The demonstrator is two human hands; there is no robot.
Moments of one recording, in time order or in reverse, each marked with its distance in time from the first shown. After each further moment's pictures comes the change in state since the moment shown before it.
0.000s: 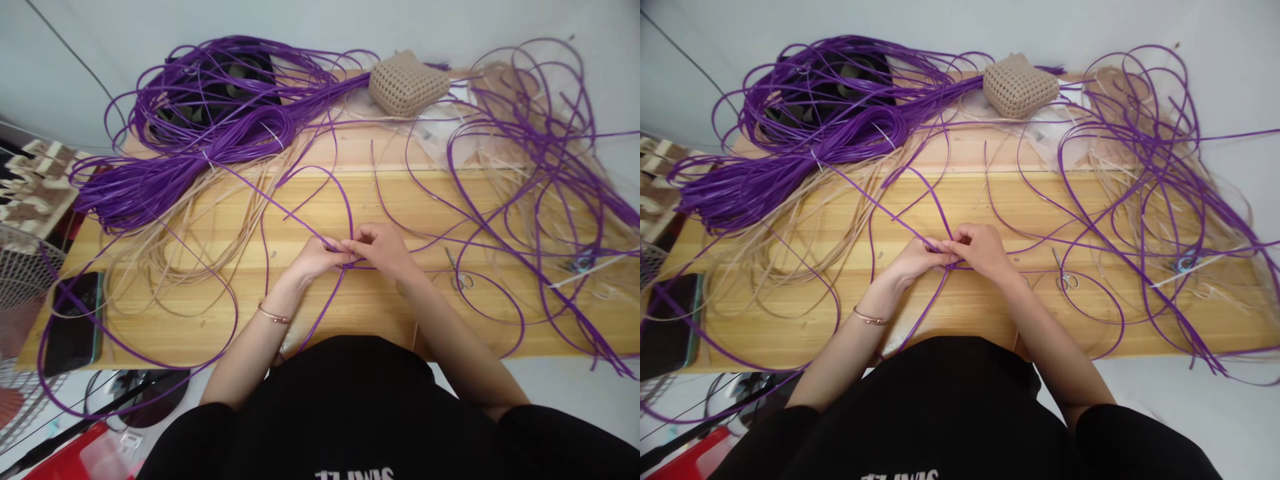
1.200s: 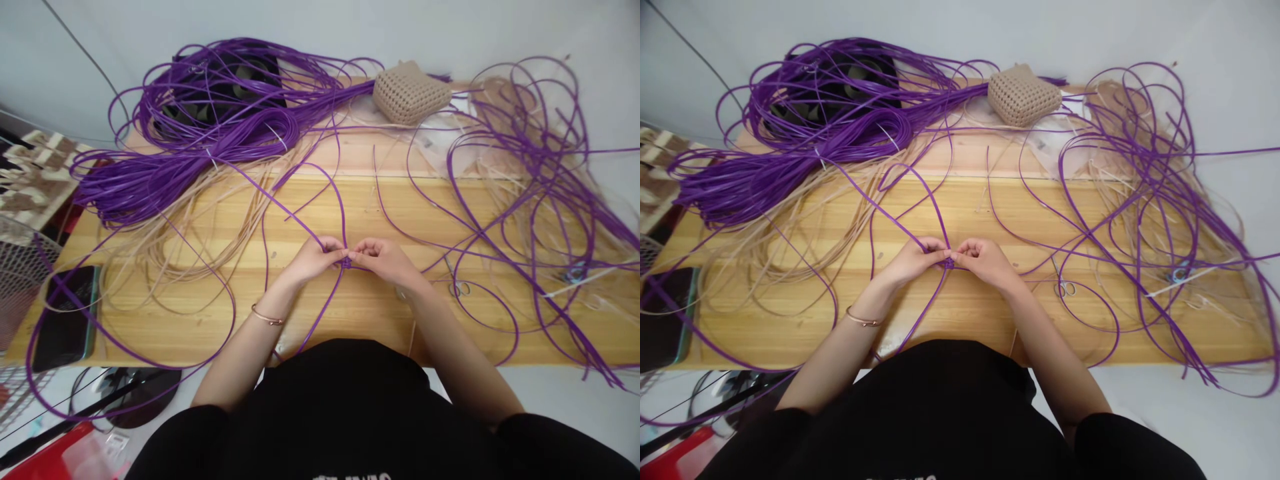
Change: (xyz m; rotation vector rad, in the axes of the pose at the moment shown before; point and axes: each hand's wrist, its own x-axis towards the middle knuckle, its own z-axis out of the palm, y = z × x) left_hand 0.005 -0.004 -0.007 0.080 -0.032 0.164; right_hand -0.013 0.011 0.000 0.265 -0.158 0.277
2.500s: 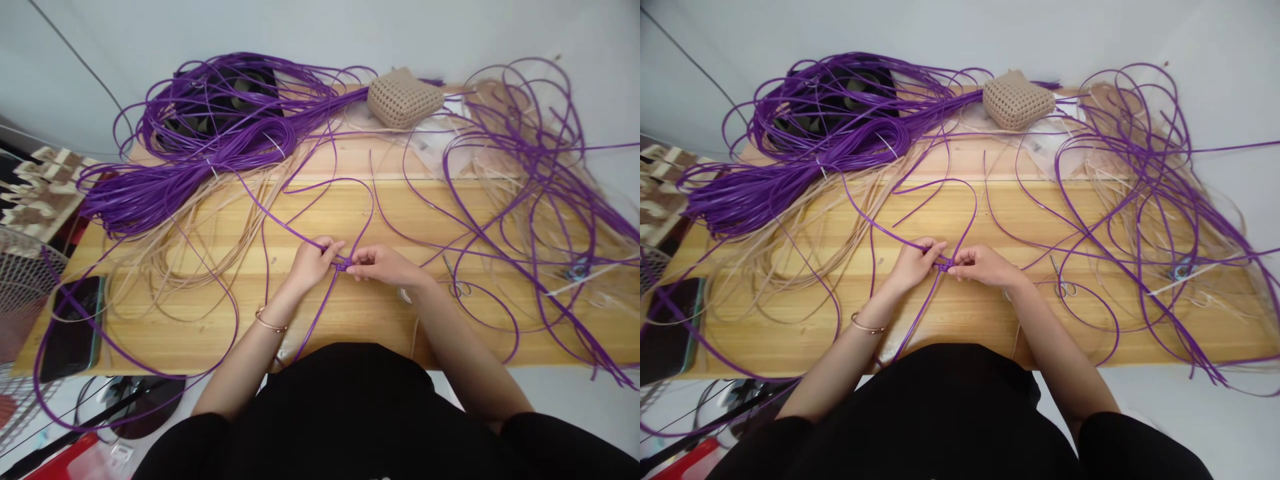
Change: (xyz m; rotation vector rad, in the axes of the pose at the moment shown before) left_hand -0.001 -0.006 -0.001 0.501 0.250 0.258; right_hand 0.005 0.000 -0.011 -0.047 -0.376 -0.106
